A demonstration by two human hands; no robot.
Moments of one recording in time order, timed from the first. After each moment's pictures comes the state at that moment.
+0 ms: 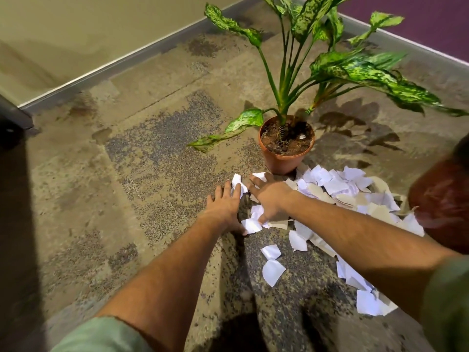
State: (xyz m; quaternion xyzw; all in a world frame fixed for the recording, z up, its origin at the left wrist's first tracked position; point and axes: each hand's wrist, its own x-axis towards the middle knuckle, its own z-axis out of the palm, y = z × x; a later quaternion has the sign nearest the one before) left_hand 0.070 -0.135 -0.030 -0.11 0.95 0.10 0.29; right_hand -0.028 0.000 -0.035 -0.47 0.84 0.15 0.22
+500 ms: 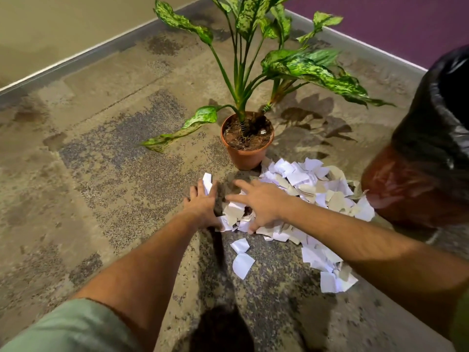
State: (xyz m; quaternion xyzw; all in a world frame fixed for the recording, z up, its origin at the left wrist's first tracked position) left_hand 0.056 -0.114 -0.036 -0.13 0.93 0.10 0.32; right_hand -0.014 0.067 -0.009 -0.51 0.83 0.07 0.21
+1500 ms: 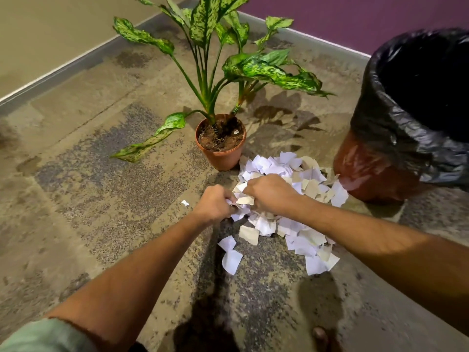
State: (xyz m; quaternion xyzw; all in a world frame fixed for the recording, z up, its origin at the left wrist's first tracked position) left_hand 0.042 -0.049 -0.006 -0.07 0.93 0.30 0.19; right_hand 0.001 0.119 0.026 -0.44 0.89 0.05 0.10
